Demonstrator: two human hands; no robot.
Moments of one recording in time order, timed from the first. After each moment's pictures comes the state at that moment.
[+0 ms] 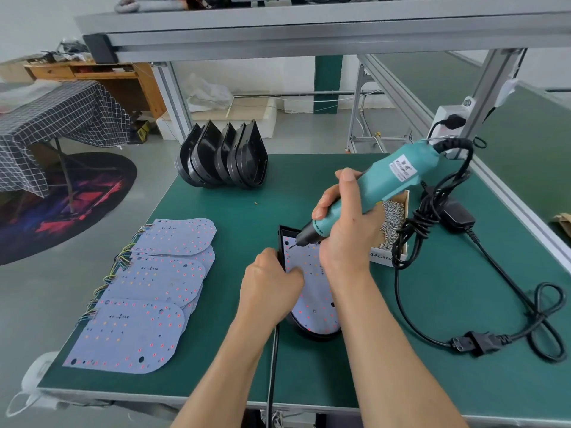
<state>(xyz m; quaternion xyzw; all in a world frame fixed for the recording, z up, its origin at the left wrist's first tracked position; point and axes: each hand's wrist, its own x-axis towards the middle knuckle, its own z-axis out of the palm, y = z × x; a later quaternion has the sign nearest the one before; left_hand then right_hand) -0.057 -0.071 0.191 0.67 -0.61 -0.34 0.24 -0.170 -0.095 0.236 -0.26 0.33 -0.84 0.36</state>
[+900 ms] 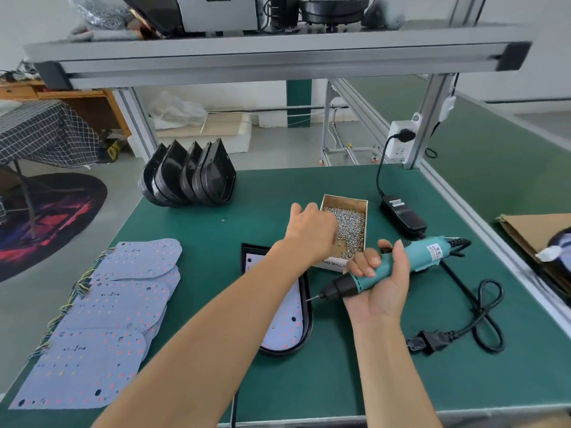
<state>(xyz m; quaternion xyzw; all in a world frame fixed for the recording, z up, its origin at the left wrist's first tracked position) -0.192 -0.146 0.225 0.41 -0.91 0.03 0.01 -0.262 -0.036 0.173 -0.03 0.18 -0.87 0.47</state>
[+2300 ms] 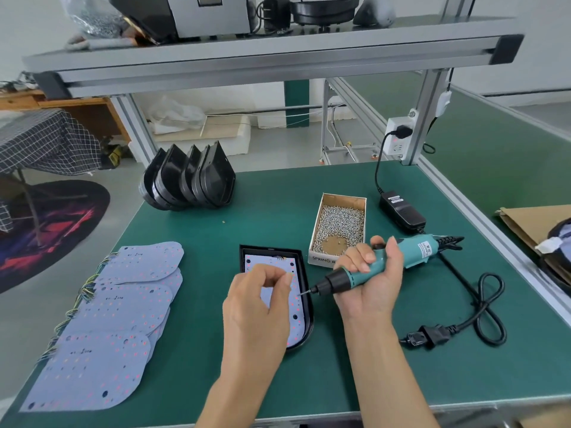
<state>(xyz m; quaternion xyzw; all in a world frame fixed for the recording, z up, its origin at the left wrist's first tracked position) -0.083 -0.010 0.211 0.55 -0.64 -0.30 0.44 -0.250 -0.034 0.183 0.00 0.10 -0.86 0.51</state>
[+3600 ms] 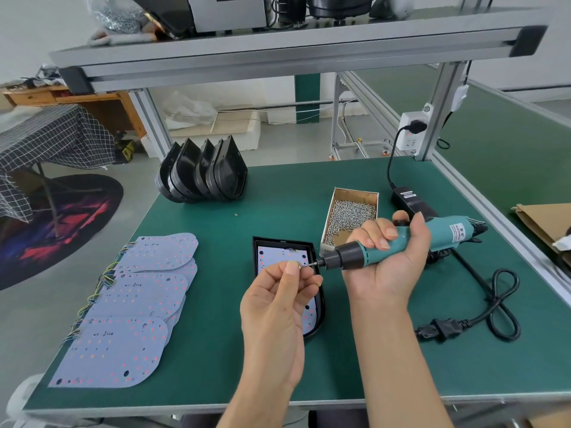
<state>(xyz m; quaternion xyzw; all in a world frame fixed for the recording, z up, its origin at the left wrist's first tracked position) -0.099 0.008 0.218 0.34 -0.28 -0.66 0.61 -0.231 -0.023 0.234 -0.03 0.07 -0.88 0.48</state>
